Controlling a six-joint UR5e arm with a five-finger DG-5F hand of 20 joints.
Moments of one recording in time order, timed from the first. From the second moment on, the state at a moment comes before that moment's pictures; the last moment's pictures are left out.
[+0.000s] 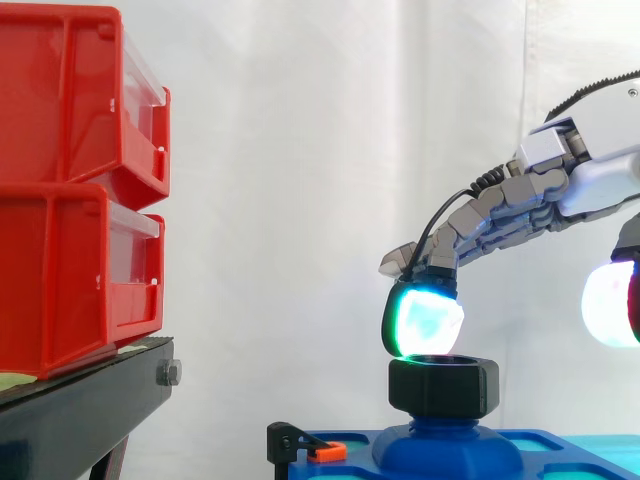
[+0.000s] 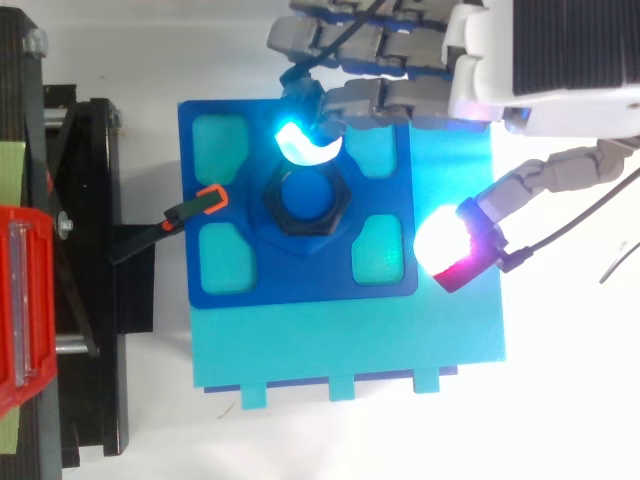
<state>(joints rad) 0.01 -2.11 -1.15 -3.31 -1.58 -1.35</state>
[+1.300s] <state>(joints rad) 0.06 -2.08 -1.15 -3.40 -1.52 -1.39</state>
